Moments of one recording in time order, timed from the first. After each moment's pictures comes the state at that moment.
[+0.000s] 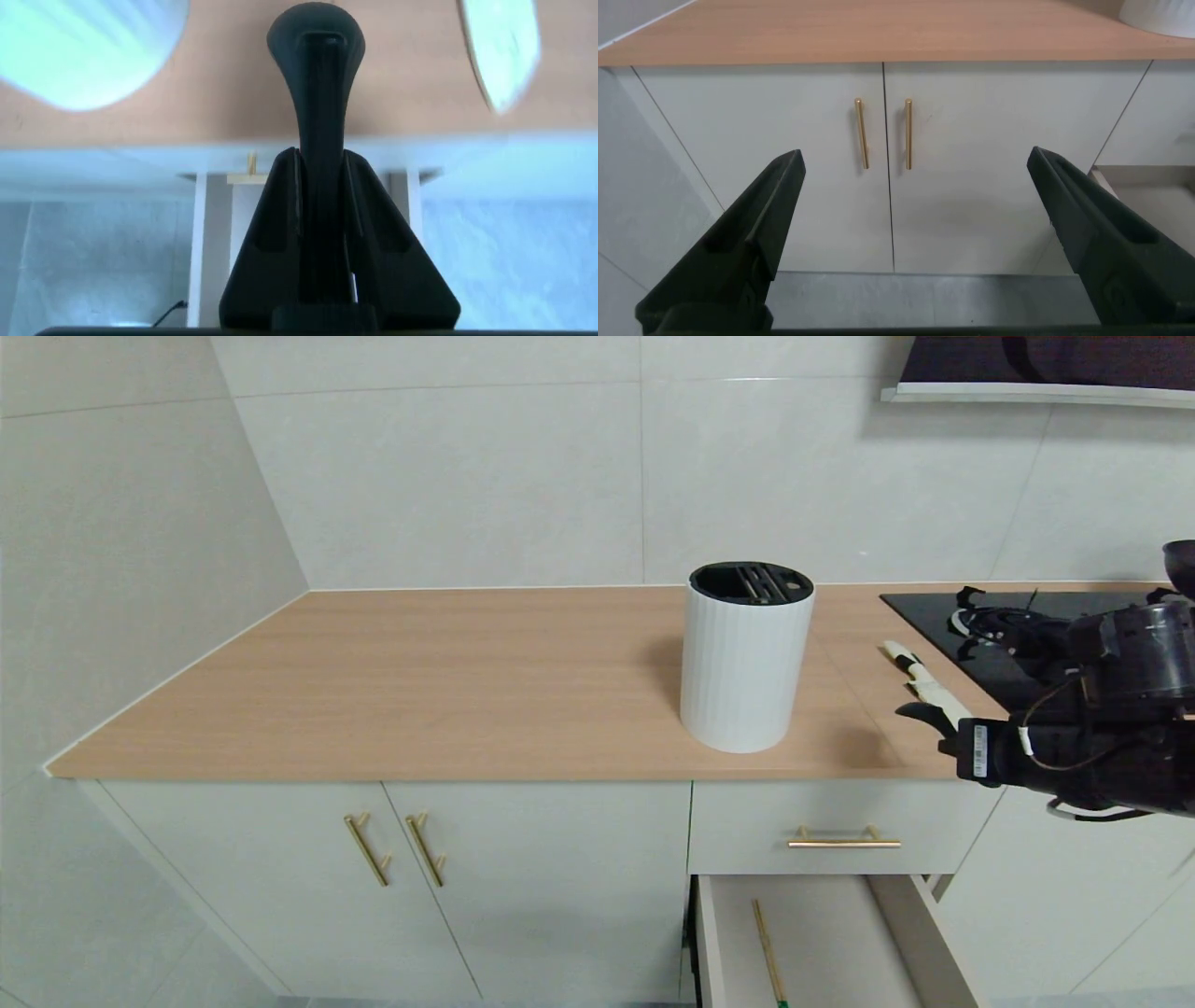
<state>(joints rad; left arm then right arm) 0.00 0.00 0.00 0.00 0.01 0.00 0.21 1.59 -0.84 -0.18 -0.14 0.22</state>
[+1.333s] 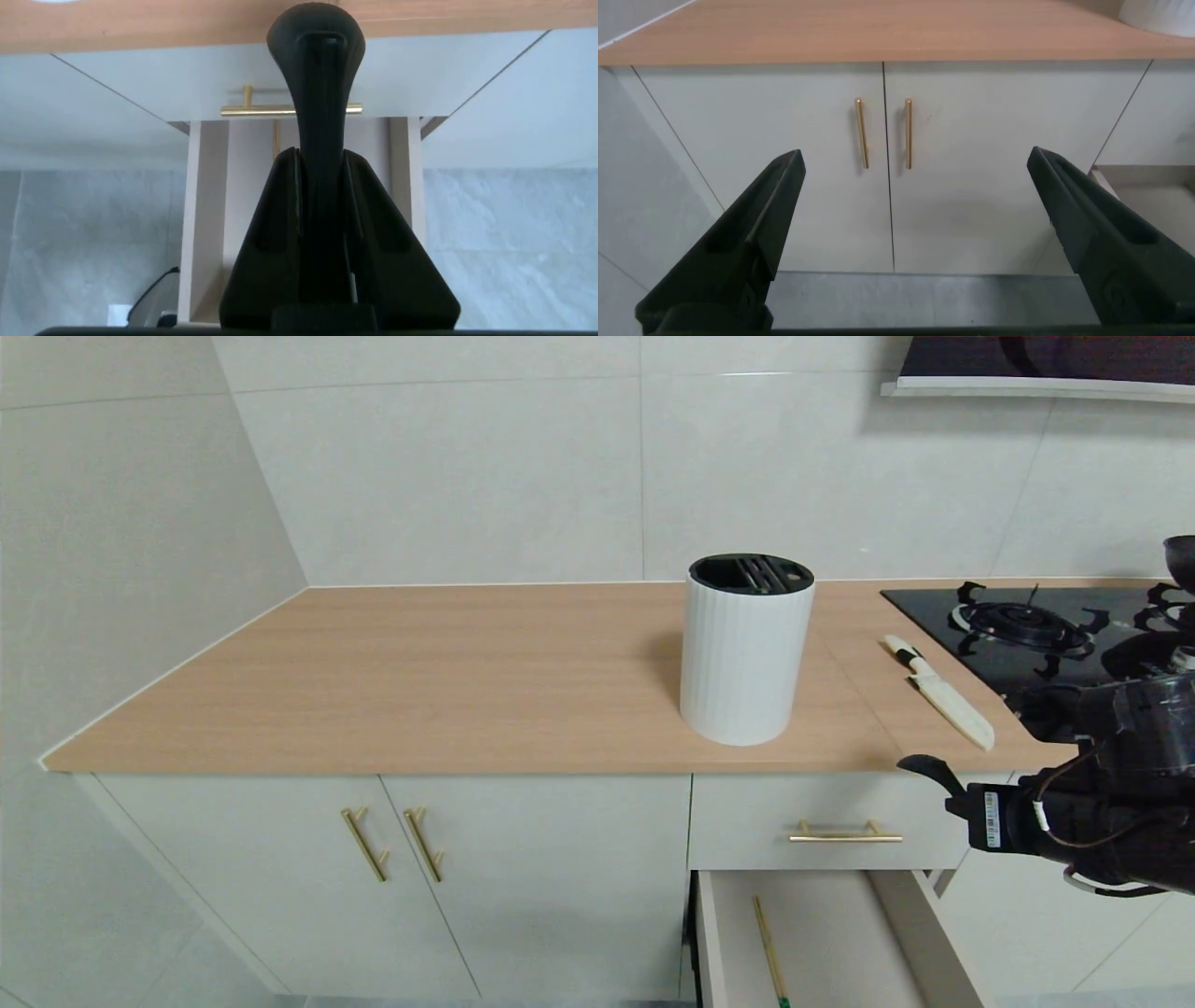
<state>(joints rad) 0.00 0.00 0.00 0.00 0.01 0.00 0.25 1.54 -0.64 -0.28 -0.15 0.21</state>
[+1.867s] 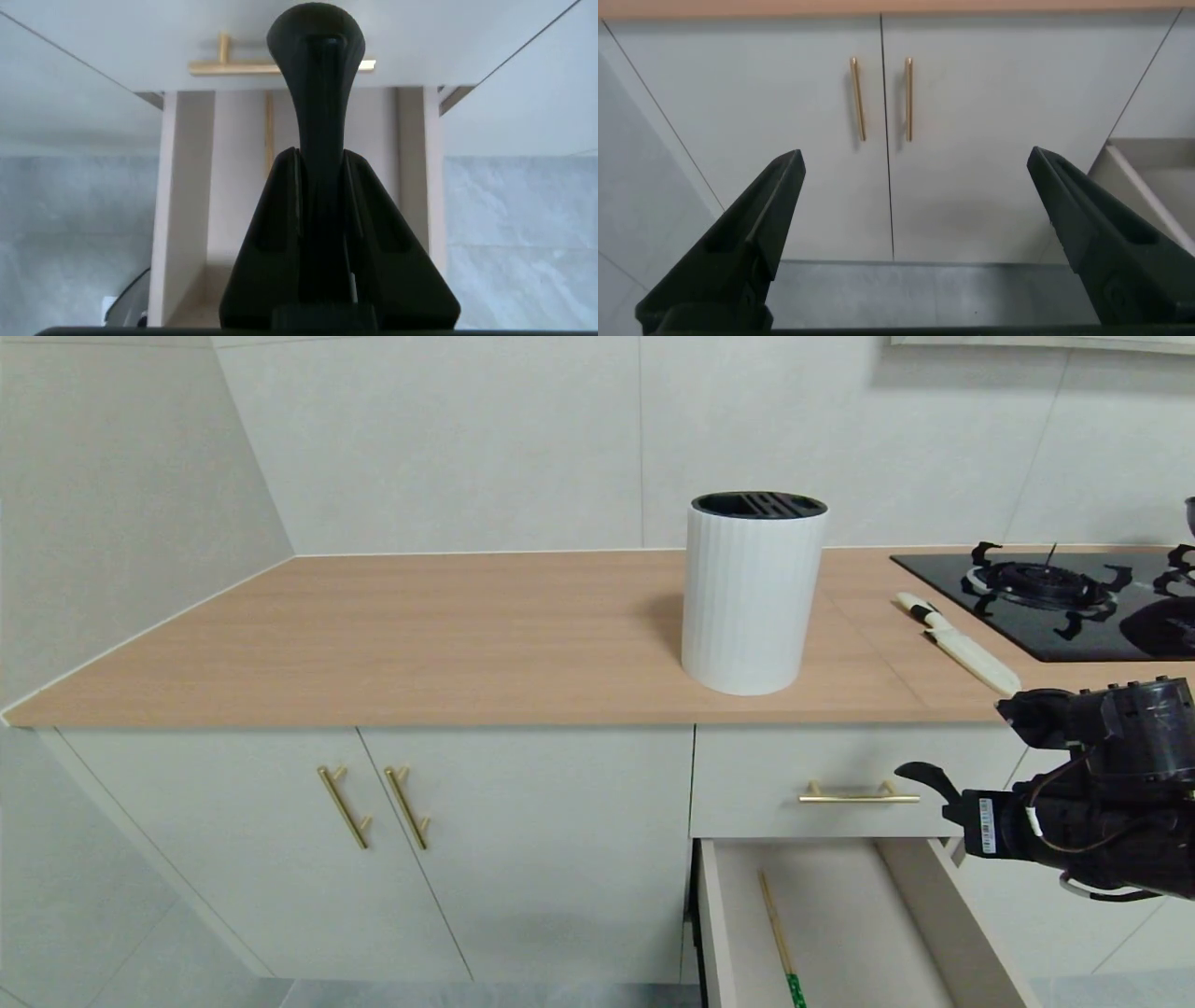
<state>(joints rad) 0.00 0.00 0.00 0.00 0.01 0.00 0.26 1.56 -0.63 -0.28 -0.15 0.21</state>
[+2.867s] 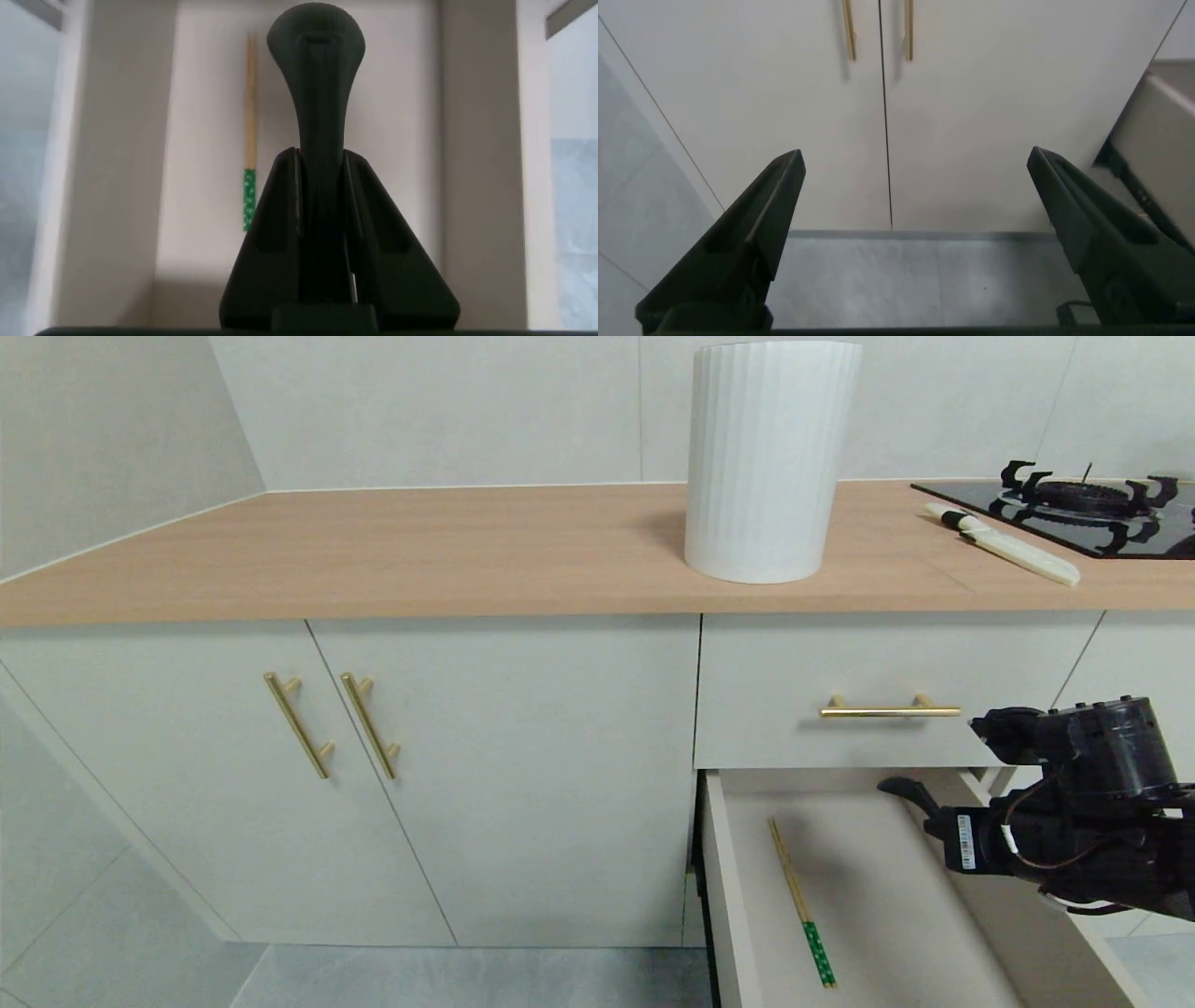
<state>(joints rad) 0.00 0.00 0.00 0.00 0.01 0.00 0.29 1.61 -0.60 -0.34 -0.15 0.21</state>
